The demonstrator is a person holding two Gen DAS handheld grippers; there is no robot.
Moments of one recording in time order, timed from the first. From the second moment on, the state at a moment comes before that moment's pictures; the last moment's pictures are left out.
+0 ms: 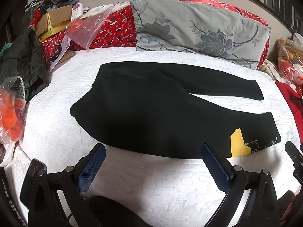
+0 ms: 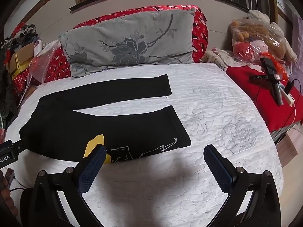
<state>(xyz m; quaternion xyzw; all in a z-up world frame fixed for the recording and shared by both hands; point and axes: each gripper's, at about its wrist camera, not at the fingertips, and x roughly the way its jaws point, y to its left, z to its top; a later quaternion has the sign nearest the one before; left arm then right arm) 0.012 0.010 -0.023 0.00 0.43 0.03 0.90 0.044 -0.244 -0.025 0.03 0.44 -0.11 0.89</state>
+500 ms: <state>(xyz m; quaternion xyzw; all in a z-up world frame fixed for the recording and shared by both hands) 0.012 0.009 -0.023 0.00 0.43 0.02 0.90 0.043 -0.246 -0.028 0.03 0.45 -0.11 0.89</state>
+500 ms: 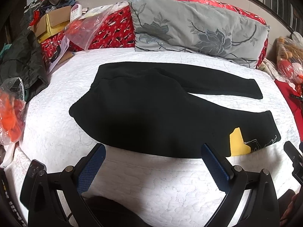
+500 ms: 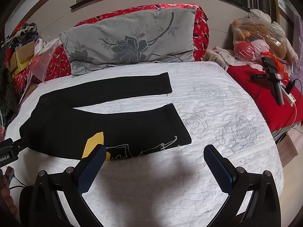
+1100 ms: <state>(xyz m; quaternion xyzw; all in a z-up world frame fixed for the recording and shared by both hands) 0.006 0.008 -0.021 0.00 0.43 0.02 0.90 0.041 -0.243 -0.024 0.03 0.45 -0.10 0.89</state>
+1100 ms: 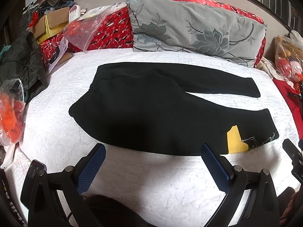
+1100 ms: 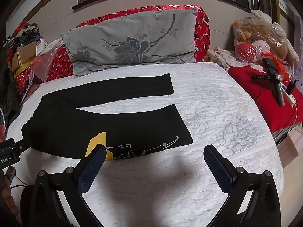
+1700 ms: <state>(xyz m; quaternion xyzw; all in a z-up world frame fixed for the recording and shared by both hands) -0.016 0.000 -0.017 0.01 0.40 0.00 0.92 0.036 -0.239 -0.016 0.02 0.44 -0.10 0.89</state>
